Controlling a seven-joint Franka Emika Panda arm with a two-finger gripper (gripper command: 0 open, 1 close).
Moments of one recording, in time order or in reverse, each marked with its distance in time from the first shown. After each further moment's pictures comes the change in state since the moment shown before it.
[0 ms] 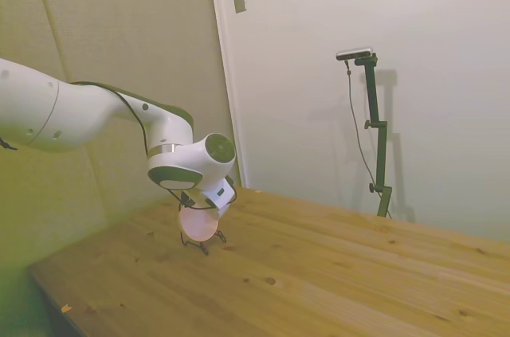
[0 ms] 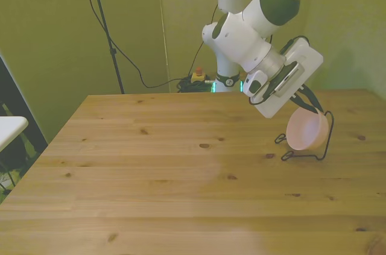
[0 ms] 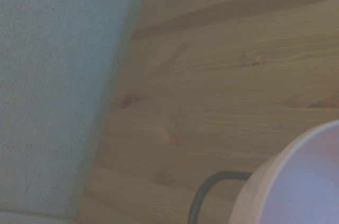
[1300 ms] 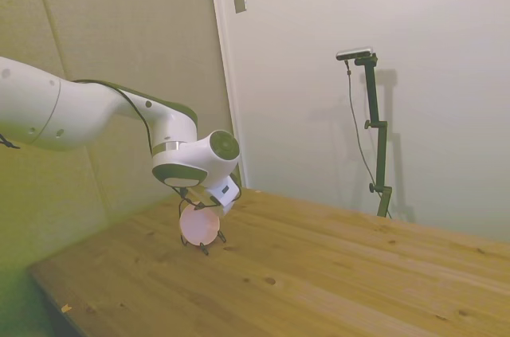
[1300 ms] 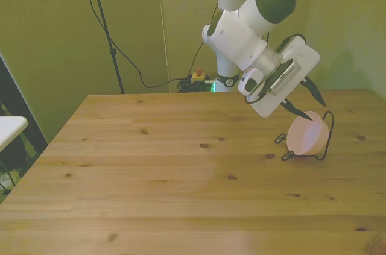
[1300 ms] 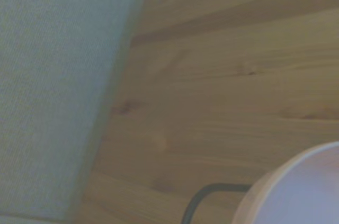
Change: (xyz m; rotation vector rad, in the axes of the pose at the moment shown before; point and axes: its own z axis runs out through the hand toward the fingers) arm 0.006 -0.006 -0.028 -0.007 0.027 -0.014
